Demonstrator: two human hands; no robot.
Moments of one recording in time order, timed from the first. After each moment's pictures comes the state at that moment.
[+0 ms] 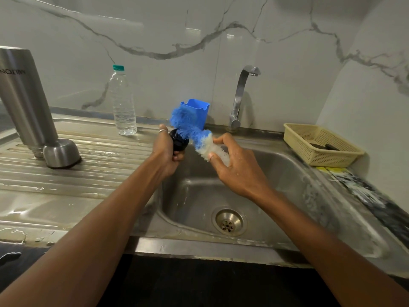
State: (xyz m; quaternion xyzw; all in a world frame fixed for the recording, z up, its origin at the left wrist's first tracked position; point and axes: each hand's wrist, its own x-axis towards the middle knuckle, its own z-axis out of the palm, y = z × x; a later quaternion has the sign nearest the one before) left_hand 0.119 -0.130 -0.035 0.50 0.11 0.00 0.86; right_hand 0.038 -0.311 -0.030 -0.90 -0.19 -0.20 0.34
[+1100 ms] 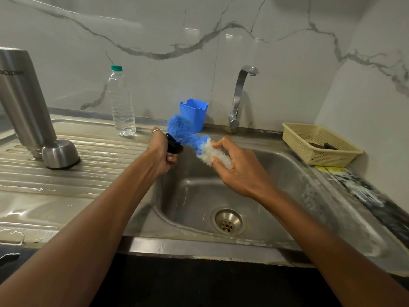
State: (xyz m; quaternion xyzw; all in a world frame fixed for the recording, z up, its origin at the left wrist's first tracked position) left_hand 0.111 -0.122 -0.024 0.55 0.16 -0.03 0.82; right_hand 0.039 -0.322 -0.029 -0.91 -0.20 -0.20 0.31
